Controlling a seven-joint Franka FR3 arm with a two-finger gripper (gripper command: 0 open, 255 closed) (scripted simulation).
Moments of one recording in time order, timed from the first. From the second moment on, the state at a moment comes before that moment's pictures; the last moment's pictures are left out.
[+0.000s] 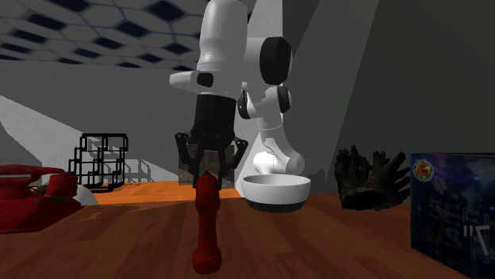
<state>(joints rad) 0.32 0.42 0.37 -1.31 -0.27 1.68 -0.30</state>
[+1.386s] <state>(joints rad) 0.37 0.48 0.36 -1.02 -0.29 1.46 -0.33</state>
